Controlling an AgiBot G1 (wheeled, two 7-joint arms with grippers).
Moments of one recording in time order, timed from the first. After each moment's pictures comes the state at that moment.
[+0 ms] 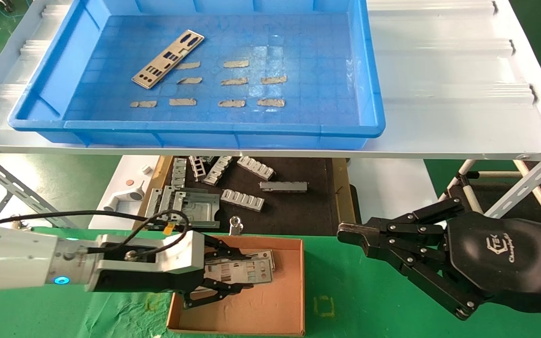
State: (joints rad) left arm -1.34 0.84 0.82 -0.97 1.15 1.21 0.15; right arm 1.10 -0.54 -0.44 1.23 -0.61 -1.41 0.10
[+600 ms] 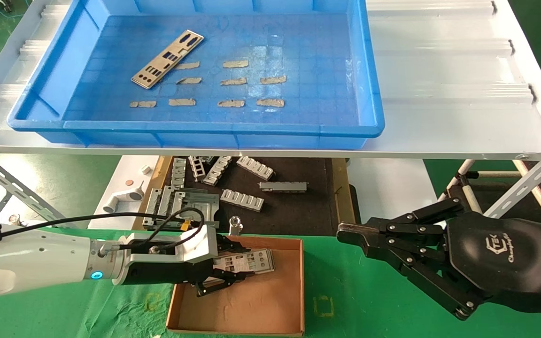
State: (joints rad) left arm -1.35 0.99 0.82 -0.66 1.17 1.16 0.30; right arm 1.10 -0.54 -0.44 1.23 -0.61 -1.41 0.10
